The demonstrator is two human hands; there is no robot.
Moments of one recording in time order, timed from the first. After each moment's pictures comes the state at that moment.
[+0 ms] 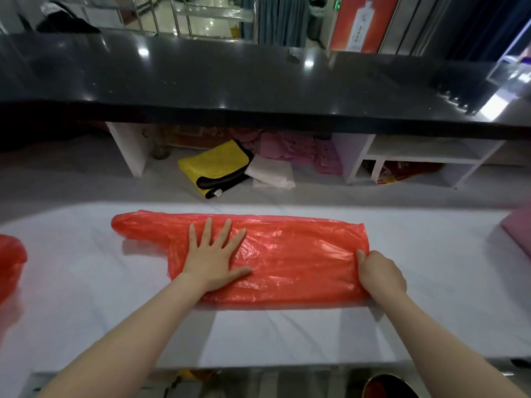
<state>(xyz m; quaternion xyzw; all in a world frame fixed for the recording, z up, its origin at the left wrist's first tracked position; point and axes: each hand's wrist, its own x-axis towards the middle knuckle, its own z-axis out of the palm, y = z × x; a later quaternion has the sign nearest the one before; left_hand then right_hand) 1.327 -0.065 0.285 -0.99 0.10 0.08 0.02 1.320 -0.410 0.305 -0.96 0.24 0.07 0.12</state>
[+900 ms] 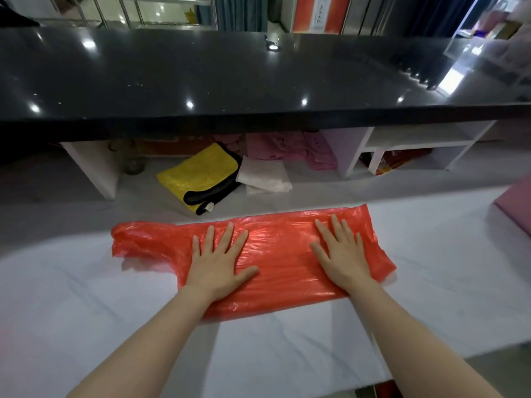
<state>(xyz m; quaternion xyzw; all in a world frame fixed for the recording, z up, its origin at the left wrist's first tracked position) 1.375 -0.053 0.268 -0.99 0.14 0.08 -0.05 1.364 -0.345 0.274 -0.99 0.05 0.04 0.13</state>
